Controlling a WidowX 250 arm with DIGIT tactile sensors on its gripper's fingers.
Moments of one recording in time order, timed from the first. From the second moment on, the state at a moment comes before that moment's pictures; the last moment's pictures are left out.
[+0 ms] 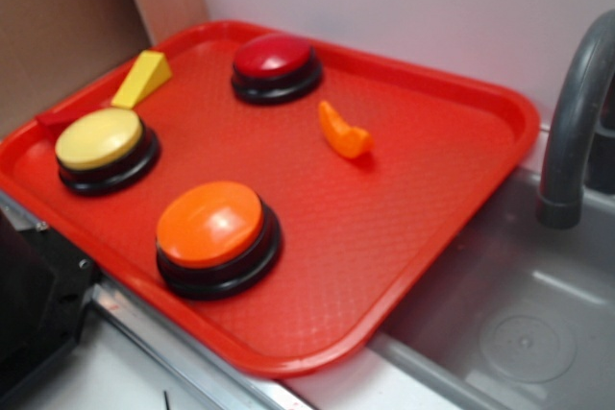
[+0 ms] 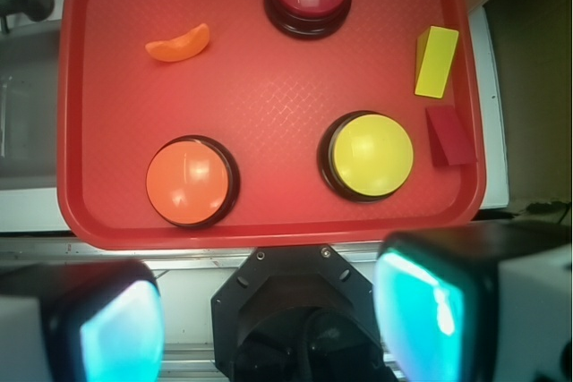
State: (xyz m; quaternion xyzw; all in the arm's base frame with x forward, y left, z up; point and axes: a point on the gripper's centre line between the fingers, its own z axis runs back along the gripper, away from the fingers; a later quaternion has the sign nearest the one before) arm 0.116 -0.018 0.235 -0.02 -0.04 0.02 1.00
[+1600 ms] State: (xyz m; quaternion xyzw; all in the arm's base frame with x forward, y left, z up) arm 0.232 -0.037 0.133 -0.07 -0.06 0.32 0.94
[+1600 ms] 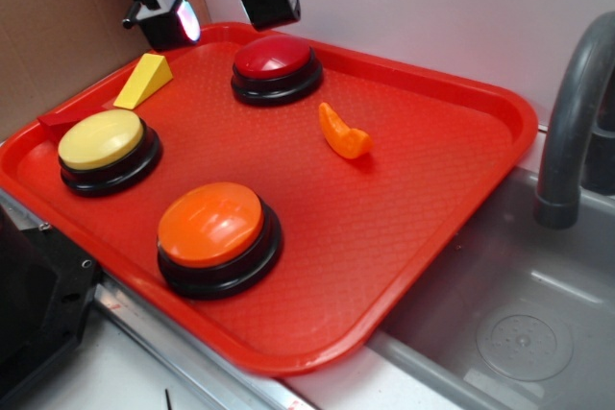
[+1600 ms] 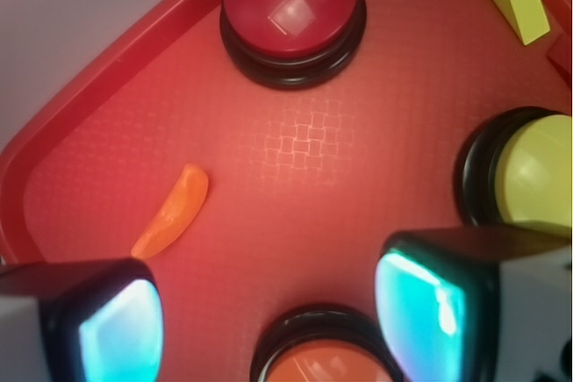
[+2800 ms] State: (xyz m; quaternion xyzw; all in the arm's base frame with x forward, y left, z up) arm 0.259 -0.079 0.071 -0.11 -0.07 0.37 0.92
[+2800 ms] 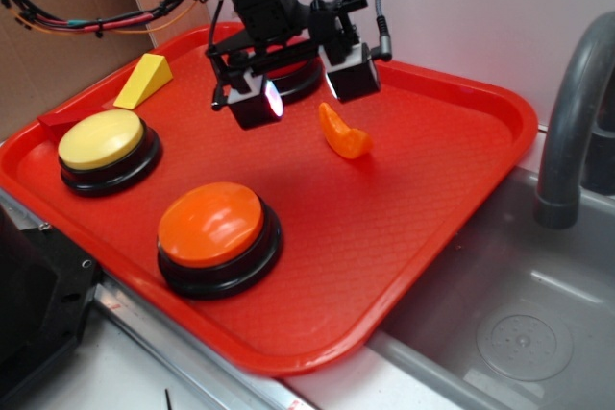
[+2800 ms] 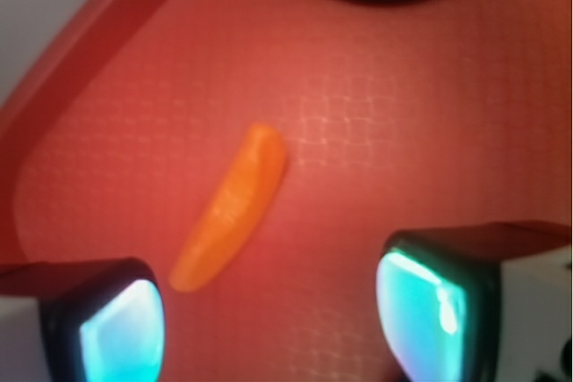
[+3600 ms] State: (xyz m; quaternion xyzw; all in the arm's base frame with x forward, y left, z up) arm 0.288 -0.097 0.020 -0.07 -0.03 0.38 0.92
